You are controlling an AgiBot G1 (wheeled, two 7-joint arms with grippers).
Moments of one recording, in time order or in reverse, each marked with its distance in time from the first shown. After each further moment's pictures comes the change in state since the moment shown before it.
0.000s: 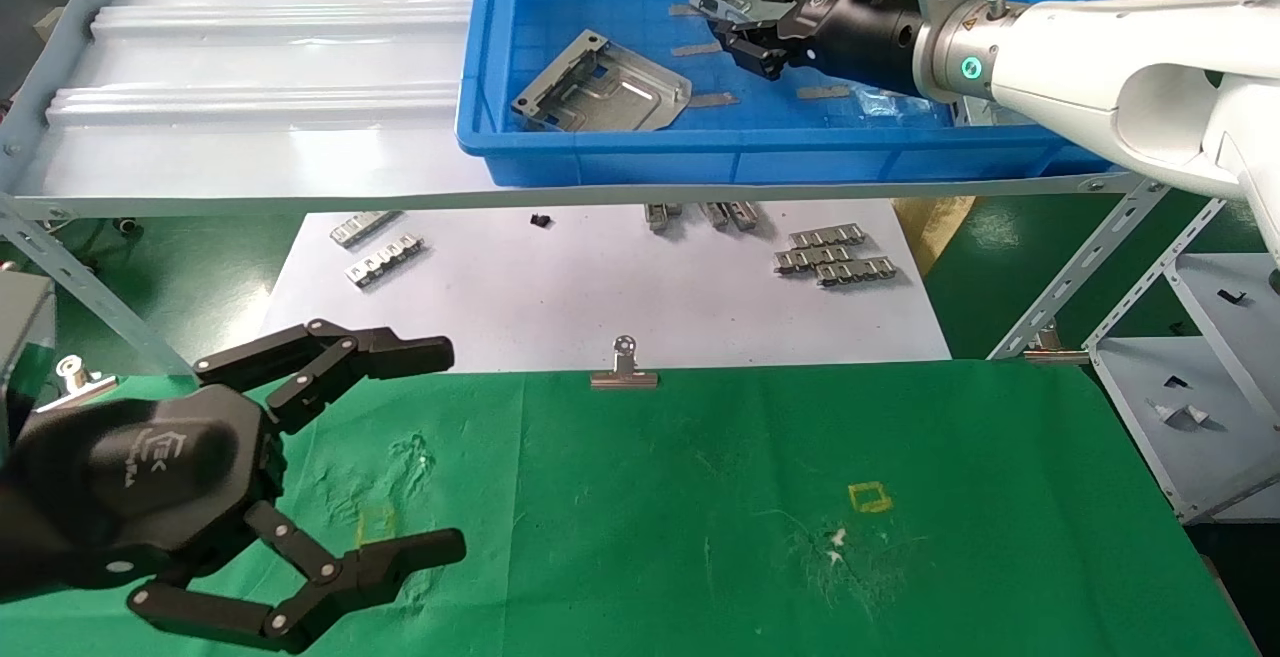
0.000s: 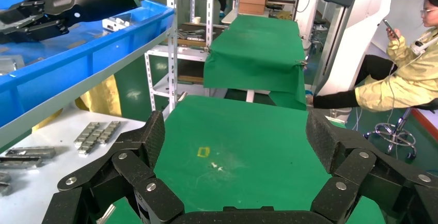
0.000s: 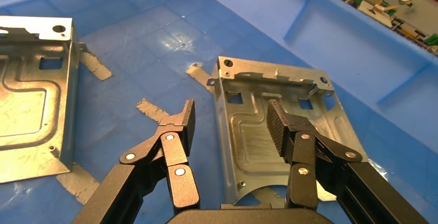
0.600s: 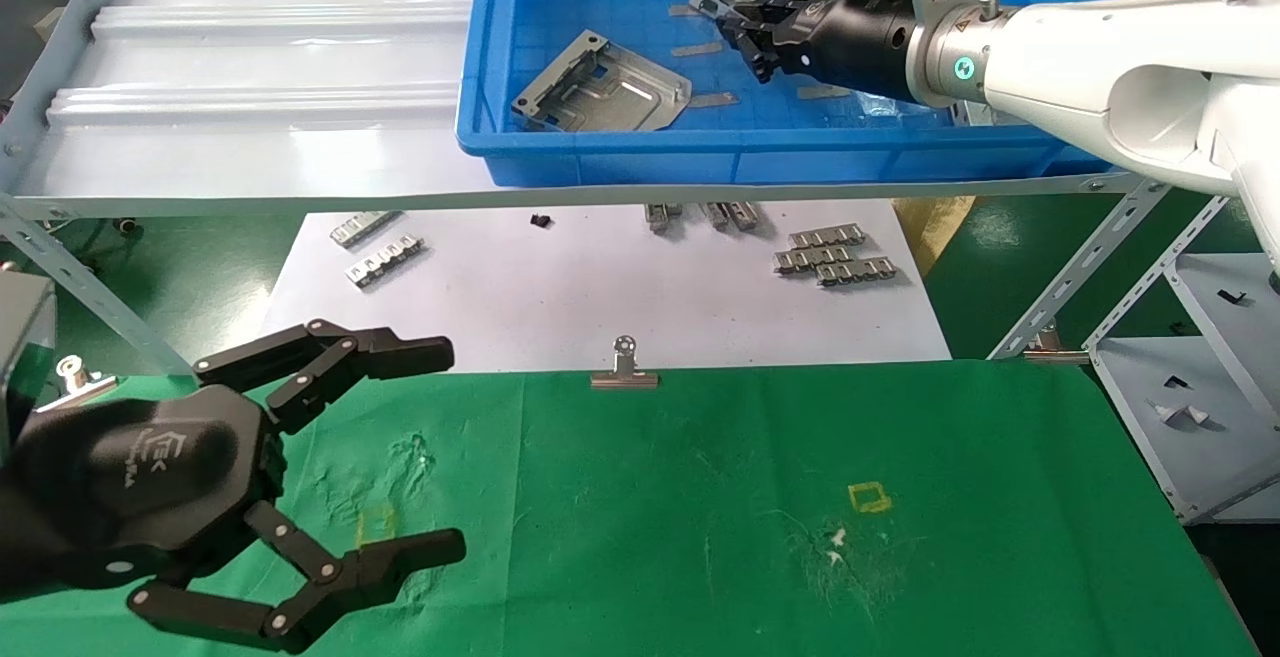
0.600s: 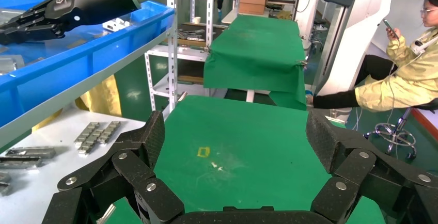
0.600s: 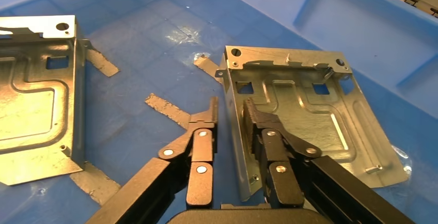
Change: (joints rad) left arm 0.000 0.000 0.000 0.000 0.000 0.000 0.000; right arm -0.001 -0.004 -0.026 0.014 -0.021 0.006 0.101
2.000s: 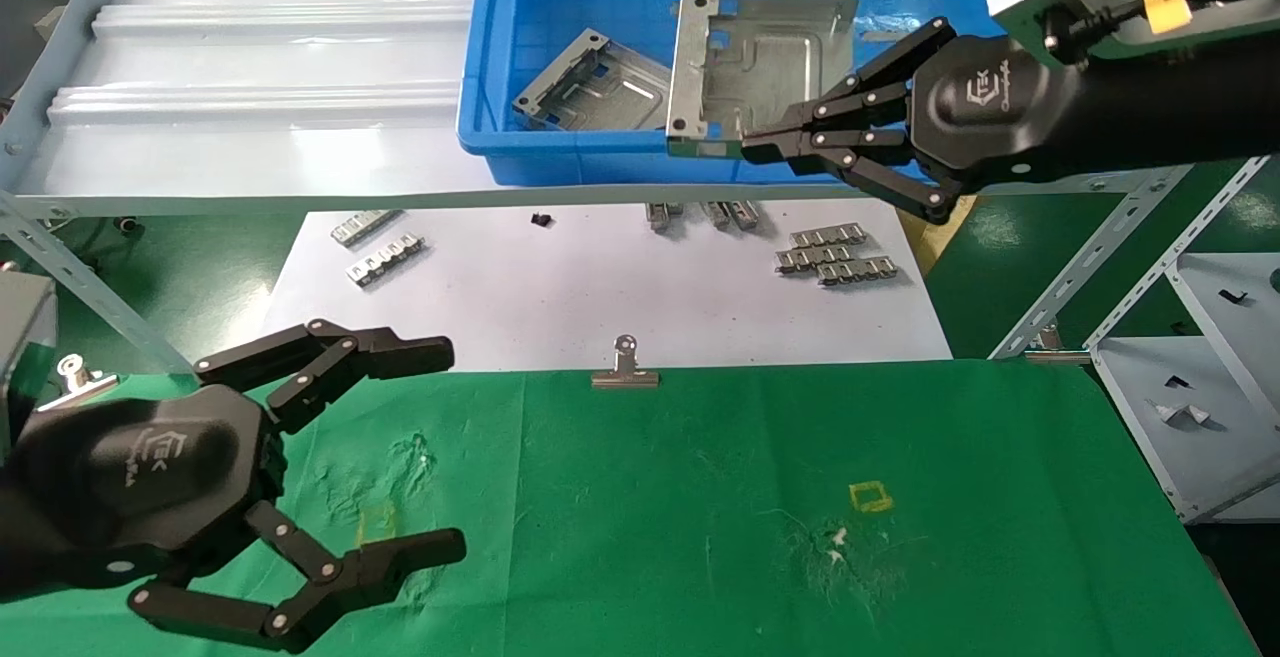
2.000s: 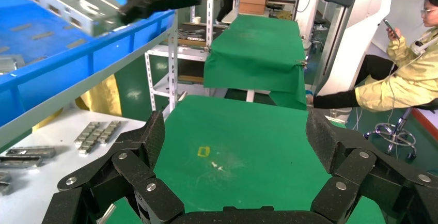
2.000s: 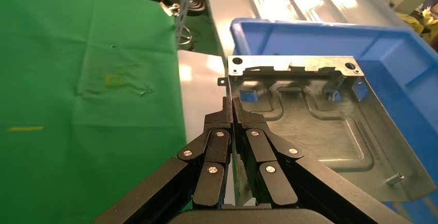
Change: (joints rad) left arm 0.000 0.000 0.001 0.000 -0.001 0.000 0.000; right arm 0.072 0.432 -0.108 0.372 0.130 -0.869 -0.100
